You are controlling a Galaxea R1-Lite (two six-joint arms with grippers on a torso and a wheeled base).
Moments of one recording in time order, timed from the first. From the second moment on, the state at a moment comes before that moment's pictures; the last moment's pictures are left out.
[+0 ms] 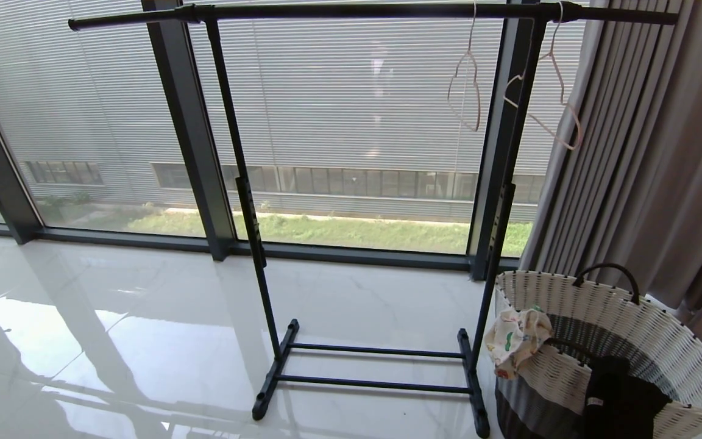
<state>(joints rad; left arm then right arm) 0.00 0.00 0.00 -0.01 0.03 0.03 0.00 0.00 0.00 0.03 -0.10 0.00</state>
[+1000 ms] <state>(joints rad) 0.00 0.00 0.00 -0.01 0.03 0.01 0.00 0.00 0.00 0.03 -0.10 0.00</state>
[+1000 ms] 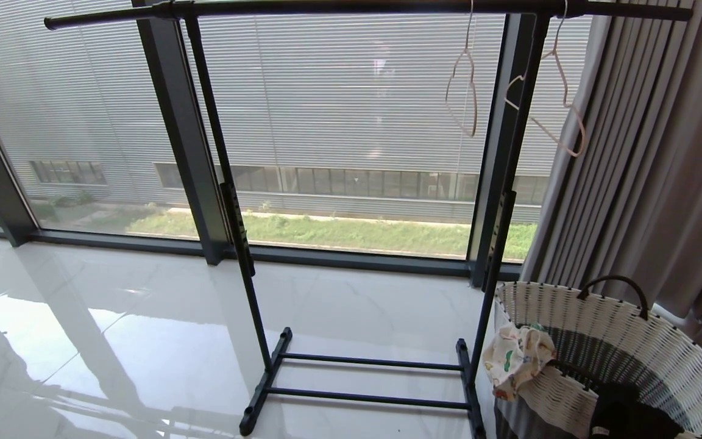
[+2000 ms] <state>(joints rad) 0.00 0.00 0.00 -0.01 0.03 0.00 0.01 0.03 -0.08 0.06 0.03 0.02</state>
